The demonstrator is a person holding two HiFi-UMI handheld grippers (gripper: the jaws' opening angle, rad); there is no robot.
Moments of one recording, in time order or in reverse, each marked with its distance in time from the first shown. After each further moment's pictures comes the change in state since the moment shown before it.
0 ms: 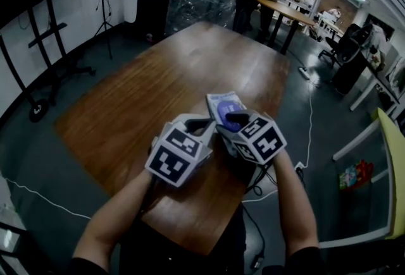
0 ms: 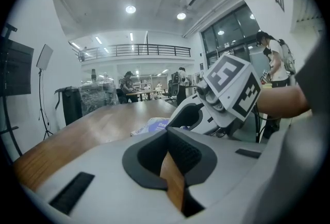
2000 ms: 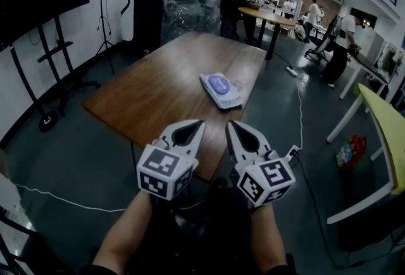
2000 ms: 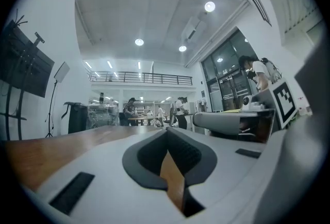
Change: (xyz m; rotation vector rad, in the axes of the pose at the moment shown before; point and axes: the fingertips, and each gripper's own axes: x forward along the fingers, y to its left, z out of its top) left arm -0.199 -0.133 0.008 -0.059 -0.345 0.038; right arm -0.242 0.186 0.022 0.387 -0.776 -0.272
